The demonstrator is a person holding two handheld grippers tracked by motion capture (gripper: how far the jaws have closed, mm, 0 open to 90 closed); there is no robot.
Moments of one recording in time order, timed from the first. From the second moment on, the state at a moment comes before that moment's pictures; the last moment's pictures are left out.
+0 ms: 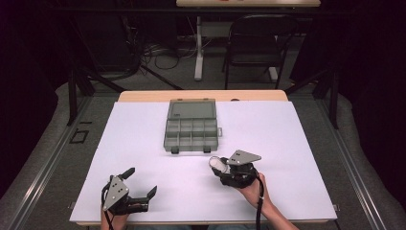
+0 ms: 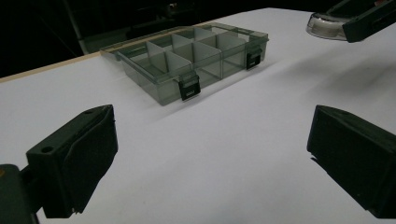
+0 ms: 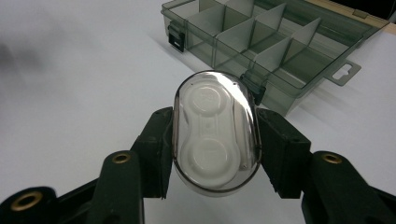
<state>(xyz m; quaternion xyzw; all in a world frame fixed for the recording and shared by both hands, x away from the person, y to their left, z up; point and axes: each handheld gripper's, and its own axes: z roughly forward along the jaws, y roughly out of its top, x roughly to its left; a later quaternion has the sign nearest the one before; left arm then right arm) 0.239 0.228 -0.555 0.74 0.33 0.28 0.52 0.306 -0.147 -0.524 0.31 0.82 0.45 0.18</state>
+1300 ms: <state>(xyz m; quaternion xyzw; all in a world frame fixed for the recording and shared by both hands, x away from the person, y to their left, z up) 0.238 0.229 -0.555 0.73 0.33 0.29 0.52 0.327 -0.128 -0.515 0.29 0.83 0.45 0.17</state>
